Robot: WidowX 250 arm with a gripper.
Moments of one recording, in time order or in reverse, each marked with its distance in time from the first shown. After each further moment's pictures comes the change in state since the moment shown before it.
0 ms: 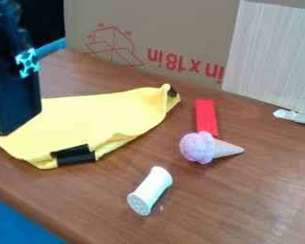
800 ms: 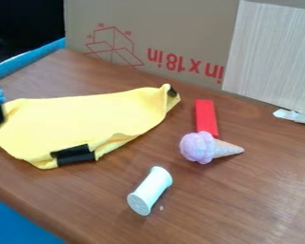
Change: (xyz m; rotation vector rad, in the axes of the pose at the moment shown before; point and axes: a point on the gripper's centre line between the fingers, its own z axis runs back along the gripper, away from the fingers) arm 0.016 0.123 -0.066 0.162 -0.081 0.253
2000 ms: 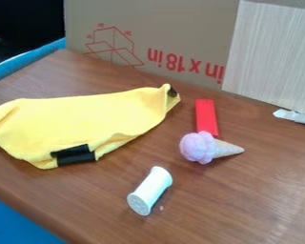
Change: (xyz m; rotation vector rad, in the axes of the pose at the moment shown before) arm 0.063 0.117 -0.064 0.070 -0.180 0.572
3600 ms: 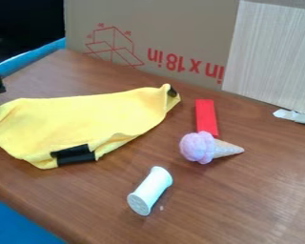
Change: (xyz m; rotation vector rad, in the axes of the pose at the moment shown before) arm 0.007 -0.015 -0.066 0.170 0.071 0.286
